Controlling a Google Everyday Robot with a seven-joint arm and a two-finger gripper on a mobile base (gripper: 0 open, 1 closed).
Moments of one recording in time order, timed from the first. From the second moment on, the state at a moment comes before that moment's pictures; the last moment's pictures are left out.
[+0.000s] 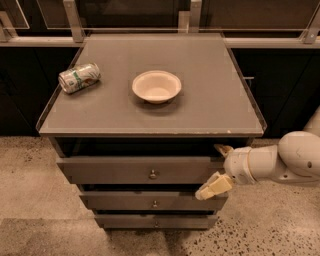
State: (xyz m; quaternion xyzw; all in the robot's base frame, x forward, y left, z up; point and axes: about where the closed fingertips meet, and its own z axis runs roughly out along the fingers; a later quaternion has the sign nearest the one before) arm 0.492 -0.160 0.683 -0.46 0.78 0.20 0.36
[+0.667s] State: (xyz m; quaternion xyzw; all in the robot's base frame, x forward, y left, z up) arm 0.518 -0.156 0.658 -0.46 0.78 0.21 0.36
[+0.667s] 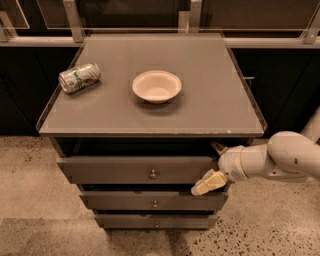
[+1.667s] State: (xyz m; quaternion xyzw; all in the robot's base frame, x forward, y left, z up) arm 0.513 -0.159 0.651 -0.47 0.80 0.20 0.31
